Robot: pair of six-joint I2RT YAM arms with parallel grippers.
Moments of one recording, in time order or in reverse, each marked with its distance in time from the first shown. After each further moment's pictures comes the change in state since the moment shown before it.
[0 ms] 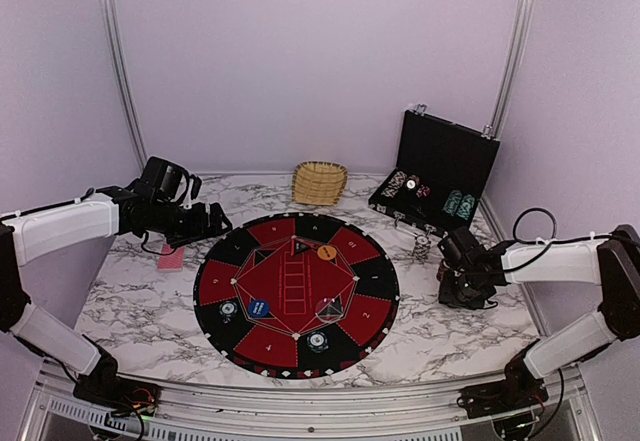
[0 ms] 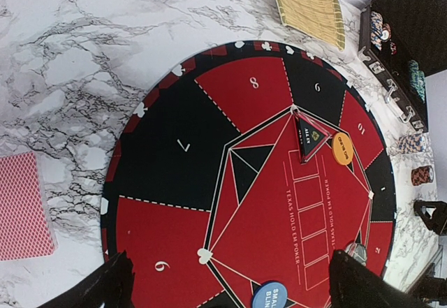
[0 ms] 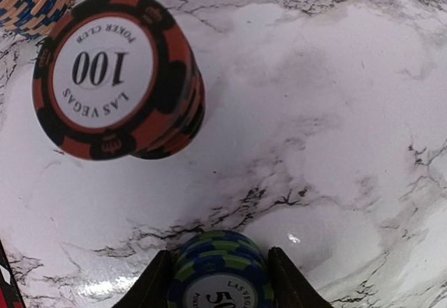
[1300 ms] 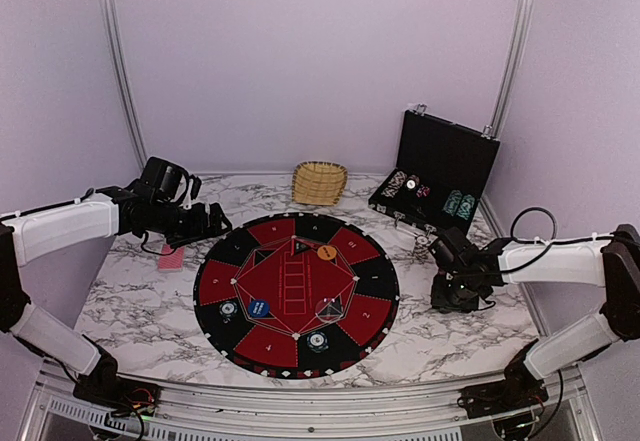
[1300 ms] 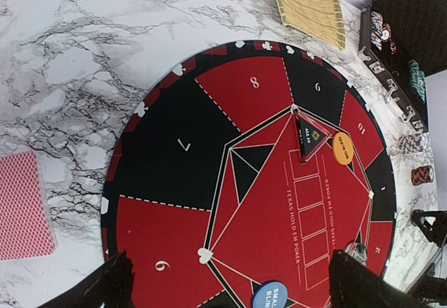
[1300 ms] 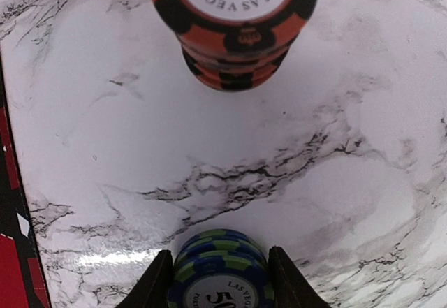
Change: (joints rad) left arm 0.002 -0.002 -0.002 0.000 0.001 0.000; right arm 0.095 -0.011 0.042 -0.087 -0.045 0.027
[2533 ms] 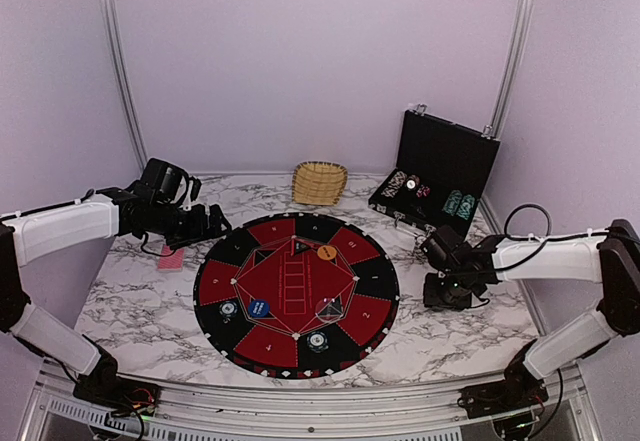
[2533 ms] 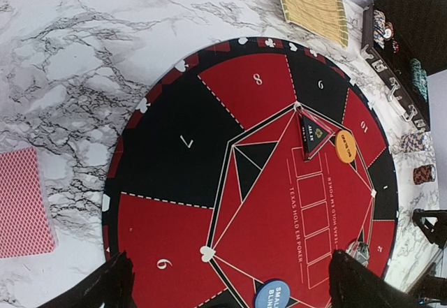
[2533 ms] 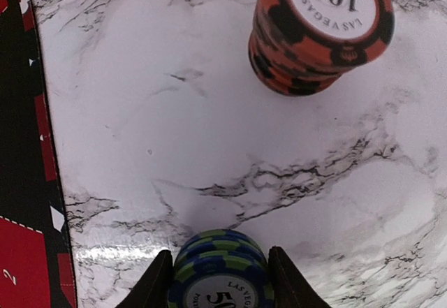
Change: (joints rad) left arm 0.001 0.000 -0.008 0.000 0.000 0.000; right arm 0.049 0.034 0.043 0.001 -0.011 0.007
